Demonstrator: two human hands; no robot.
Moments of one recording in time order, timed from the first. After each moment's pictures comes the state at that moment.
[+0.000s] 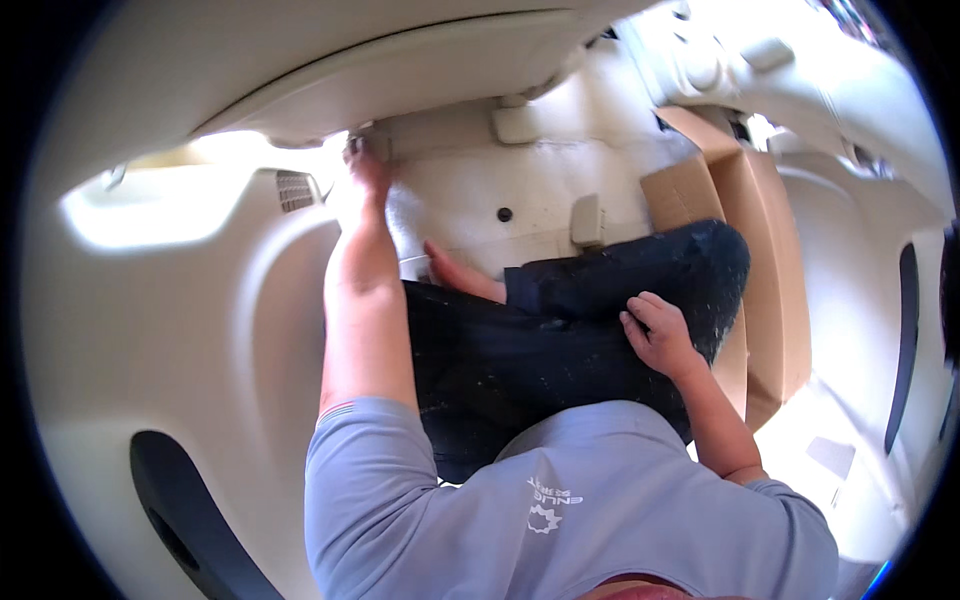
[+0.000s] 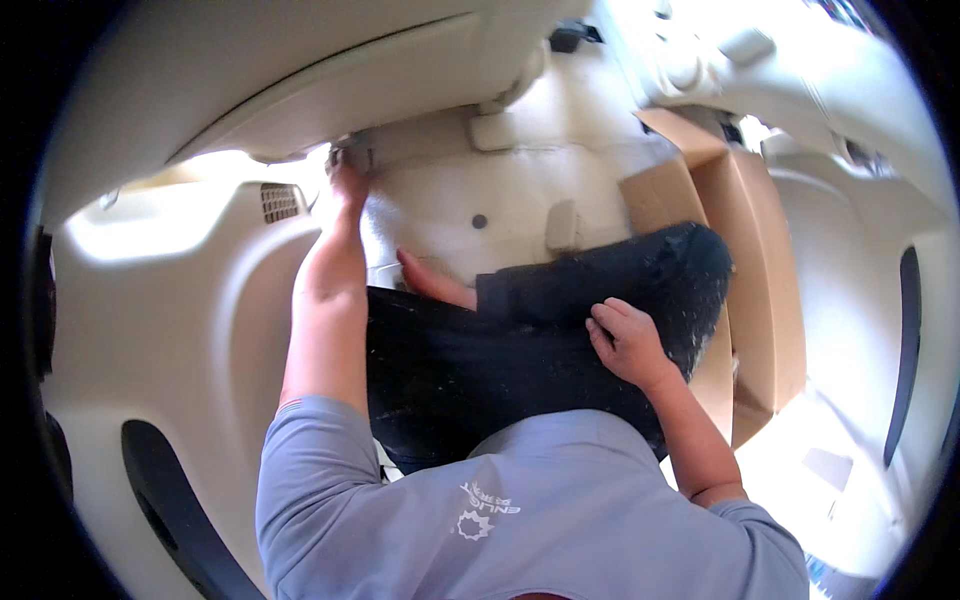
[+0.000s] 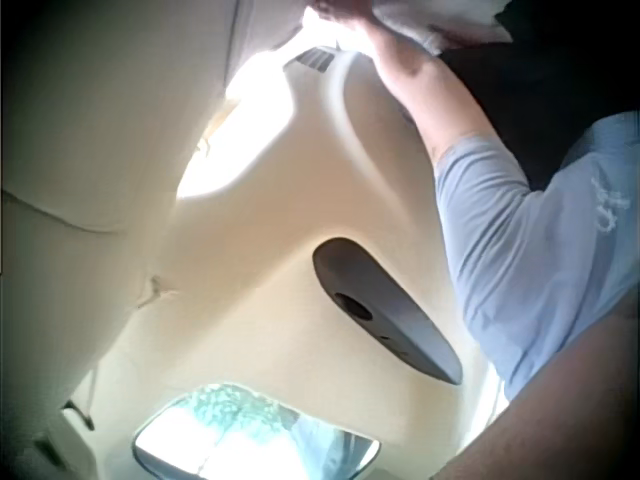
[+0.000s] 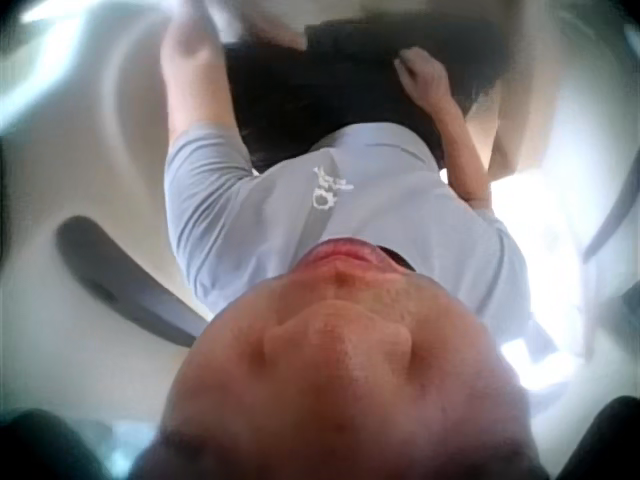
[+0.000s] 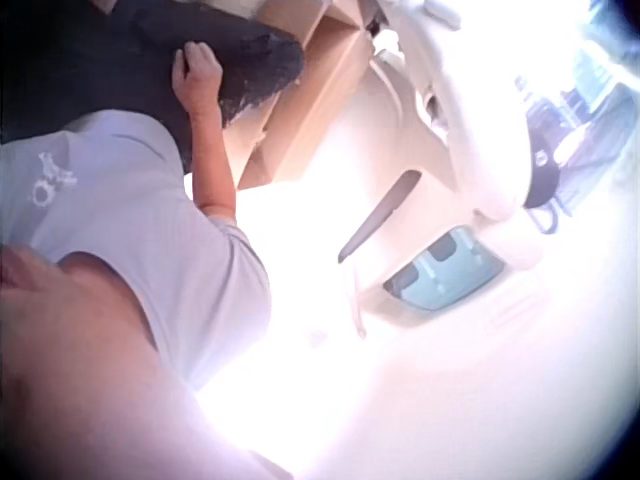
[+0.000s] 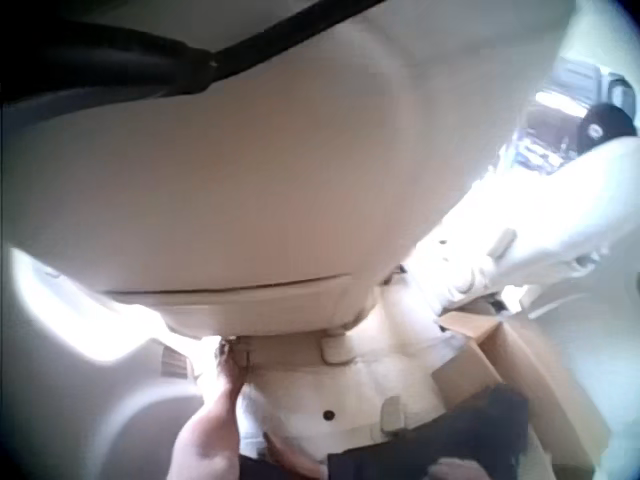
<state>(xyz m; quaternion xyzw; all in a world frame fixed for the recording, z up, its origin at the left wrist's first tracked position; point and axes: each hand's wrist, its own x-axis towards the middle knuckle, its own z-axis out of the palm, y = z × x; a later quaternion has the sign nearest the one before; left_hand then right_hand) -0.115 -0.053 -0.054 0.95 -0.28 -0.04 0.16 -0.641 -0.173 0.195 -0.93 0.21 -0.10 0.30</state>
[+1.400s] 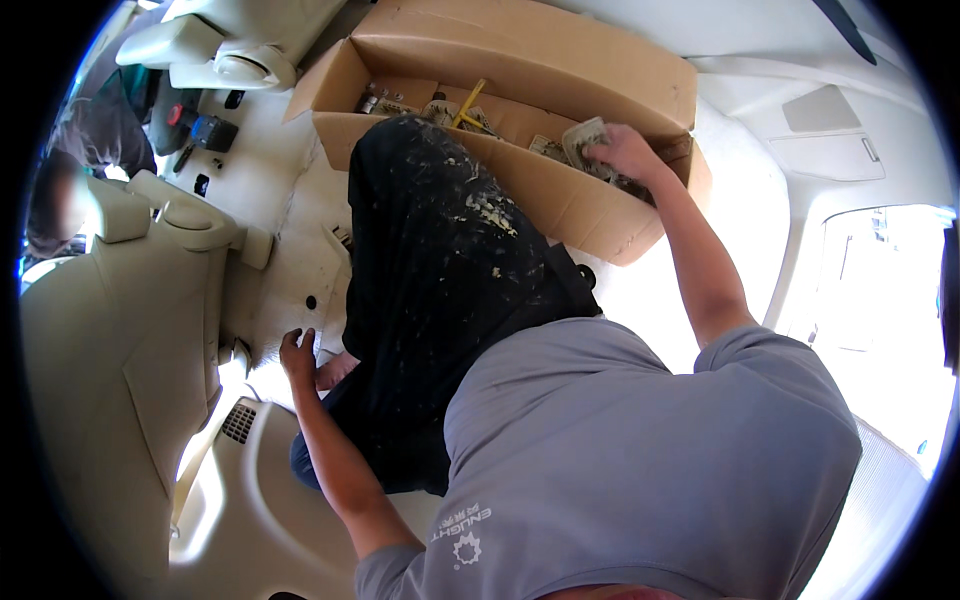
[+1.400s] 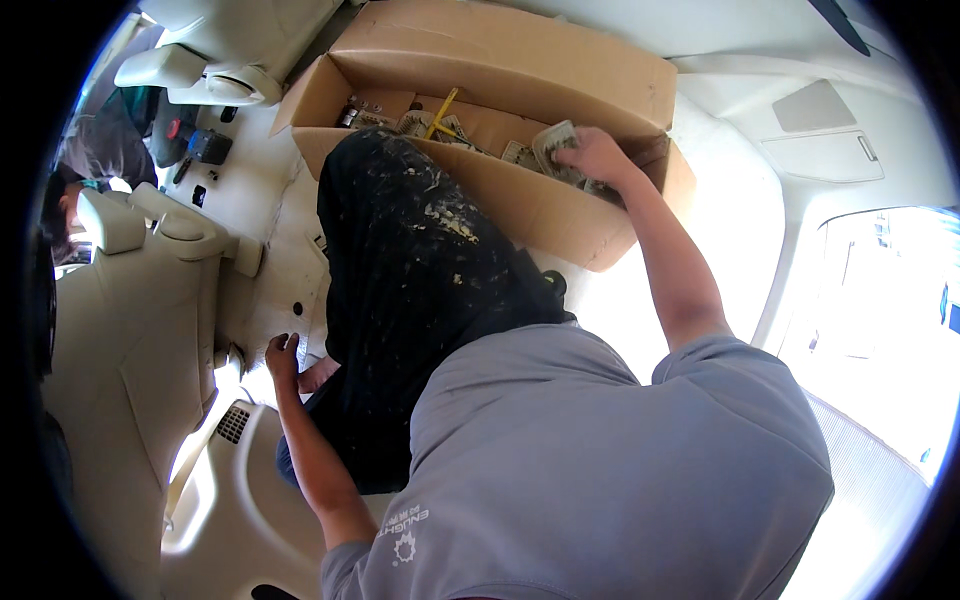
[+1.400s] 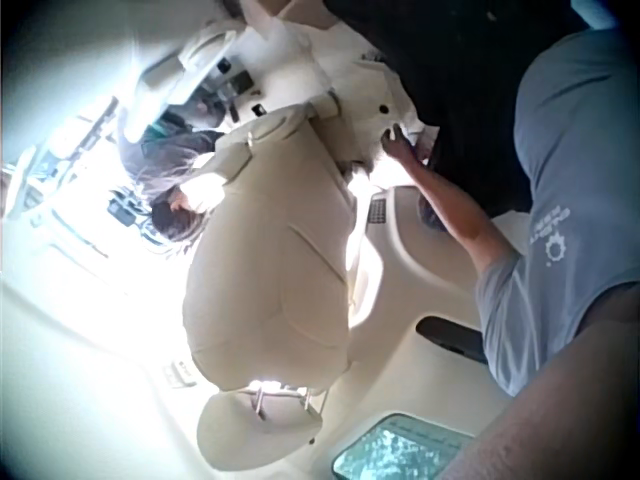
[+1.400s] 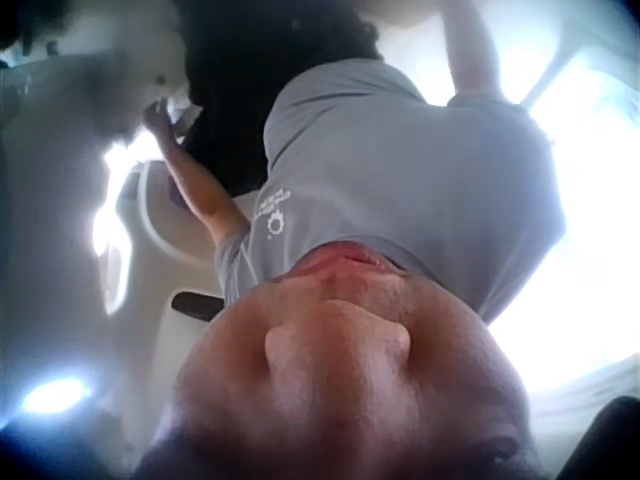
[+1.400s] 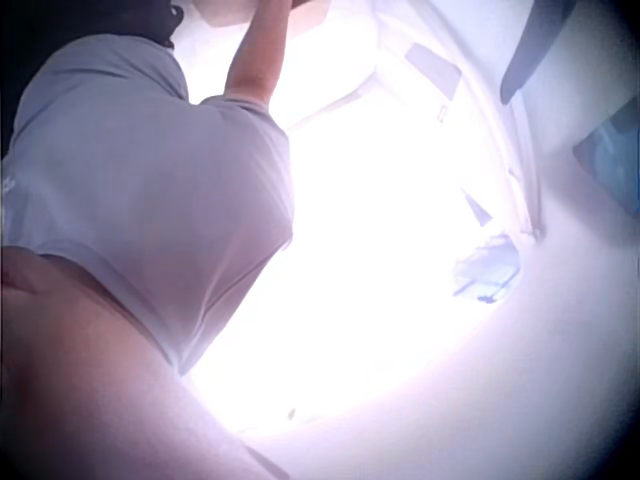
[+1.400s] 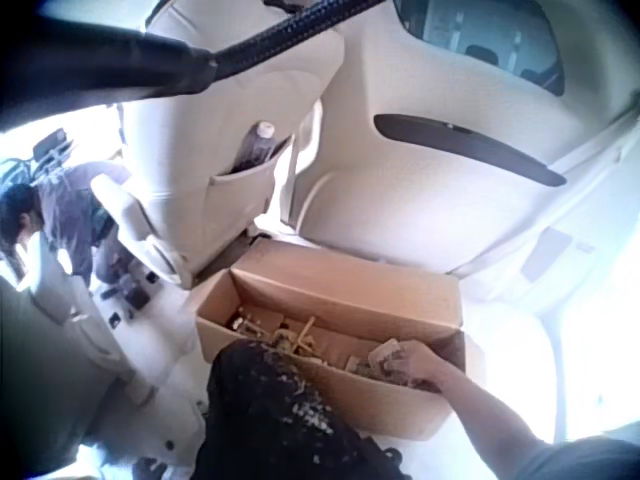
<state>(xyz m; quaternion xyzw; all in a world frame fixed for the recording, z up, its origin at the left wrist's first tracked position) -0.303 -0.060 0.038 0.86 -0.44 -0.25 0.09 -0.987 -0.296 0.139 -0.63 0.65 -0.10 0.42</state>
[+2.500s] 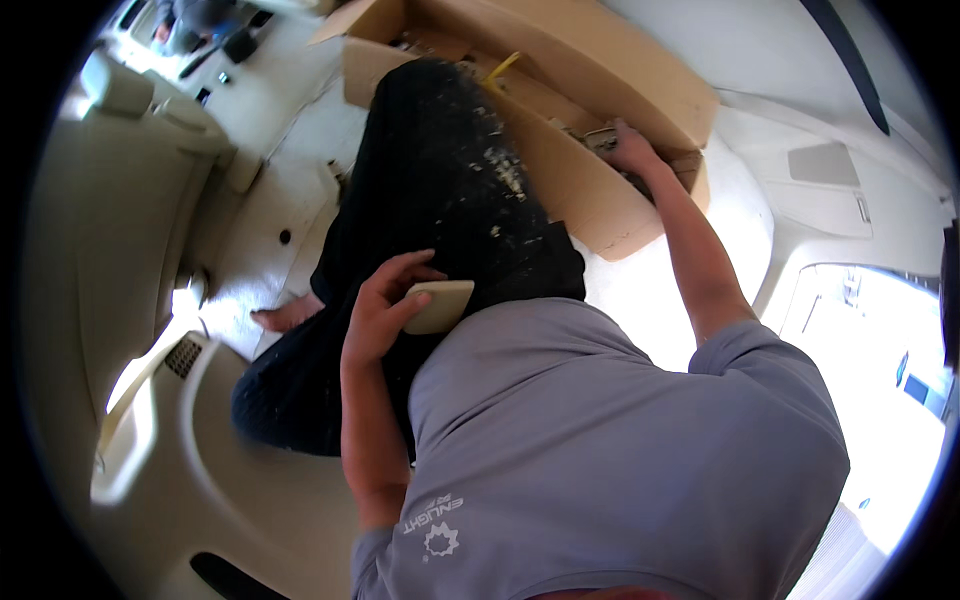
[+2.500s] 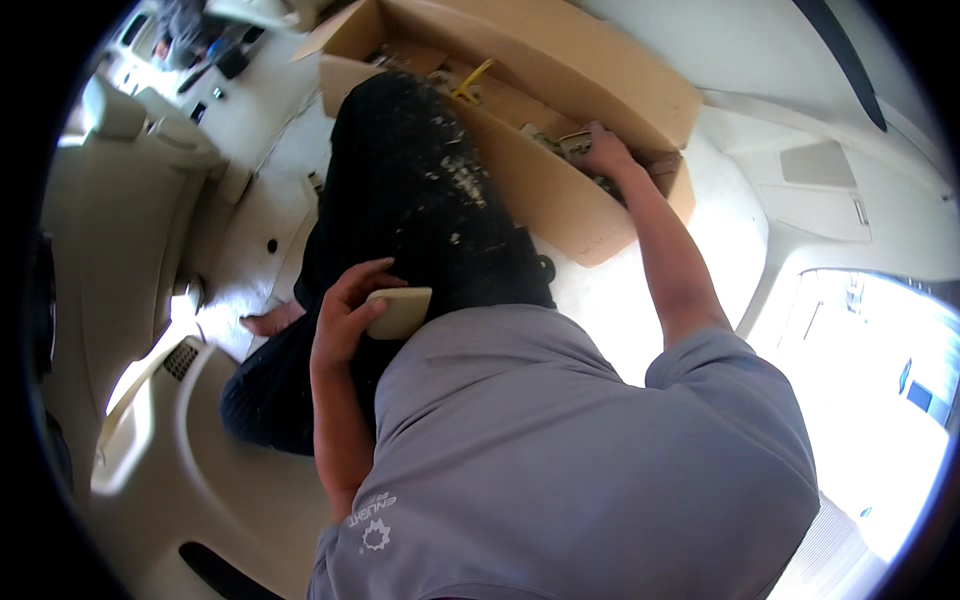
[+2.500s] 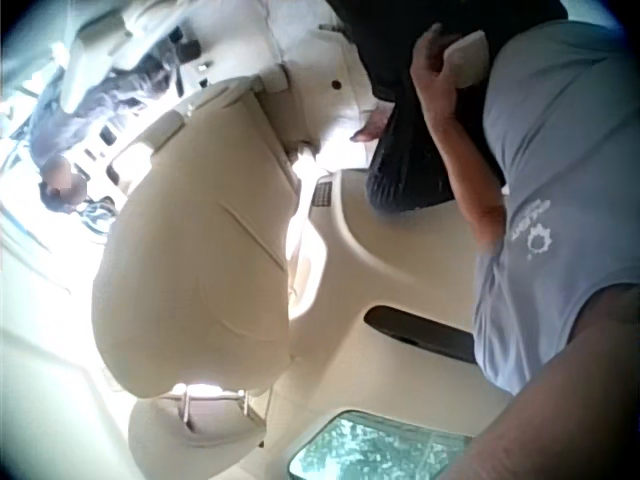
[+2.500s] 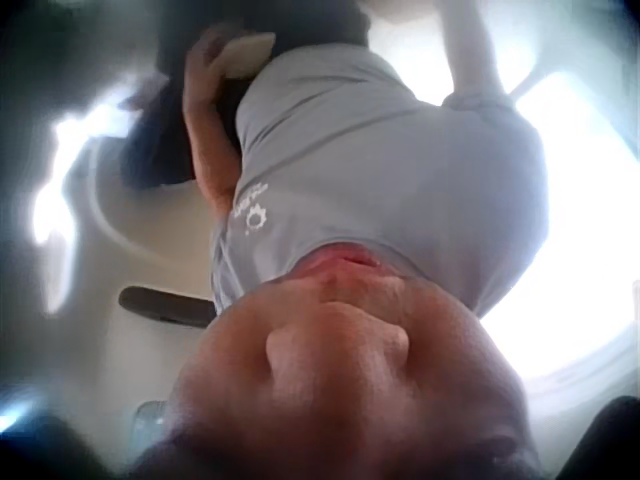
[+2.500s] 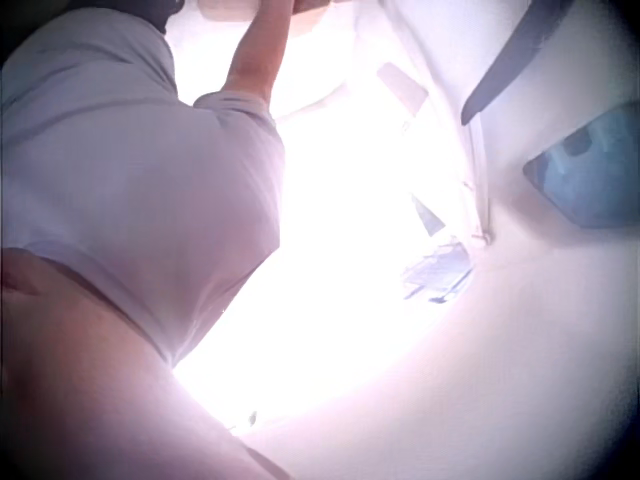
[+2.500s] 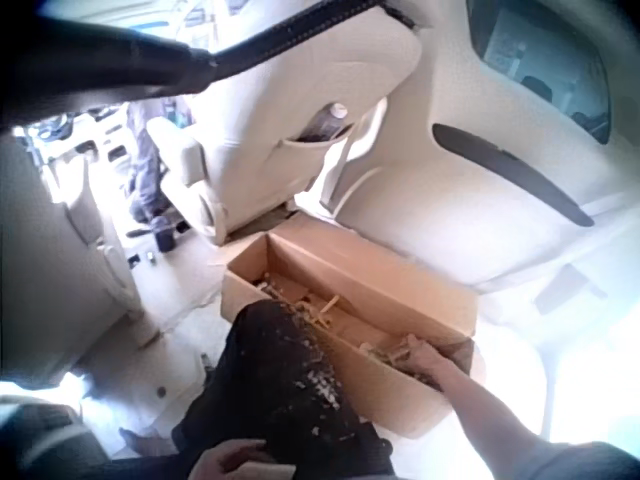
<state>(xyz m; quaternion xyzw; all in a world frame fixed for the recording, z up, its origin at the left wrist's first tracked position) -0.552 -0.060 0.188 0.47 -0.35 -0.70 0.41 -1.012 -0.321 0.065 -0.71 0.66 0.09 0.22</state>
